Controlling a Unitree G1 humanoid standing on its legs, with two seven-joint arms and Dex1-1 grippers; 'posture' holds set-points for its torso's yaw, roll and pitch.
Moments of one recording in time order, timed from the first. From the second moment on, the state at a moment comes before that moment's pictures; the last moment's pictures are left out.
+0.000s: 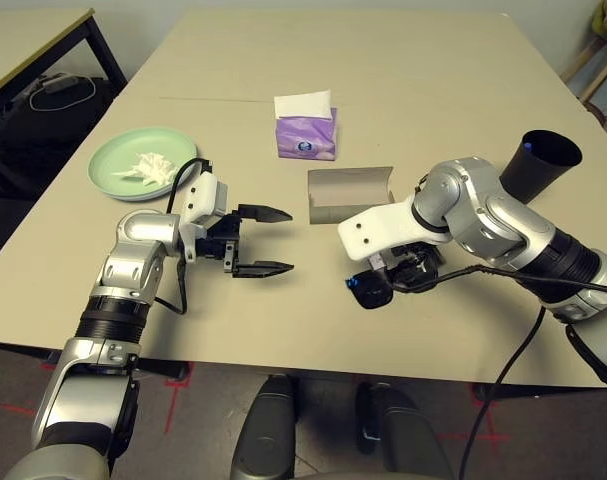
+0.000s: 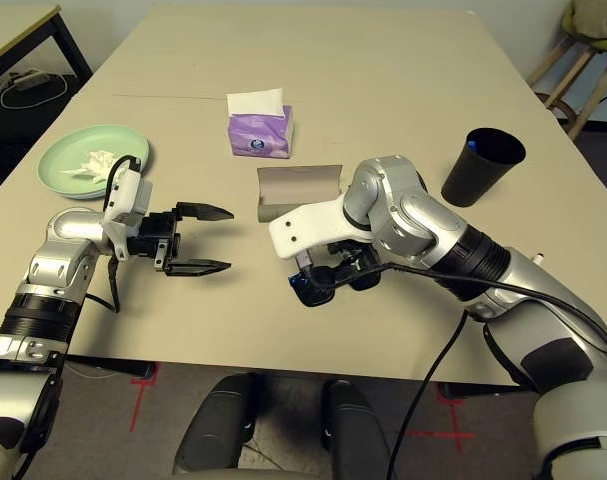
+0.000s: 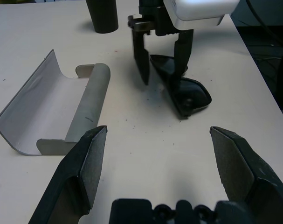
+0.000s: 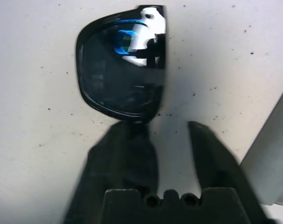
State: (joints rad) left arm -0.58 0.59 -0.06 0.33 -0.33 -0.01 -1.48; right arm -0.98 -0.65 0.73 -0.01 -0.43 0.46 1.57
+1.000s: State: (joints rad) left arm -0.60 0.59 -0.05 0.33 -0.32 0.04 -1.37; right arm -1.04 -0.61 0.60 -0.04 -0.43 0.42 1.41
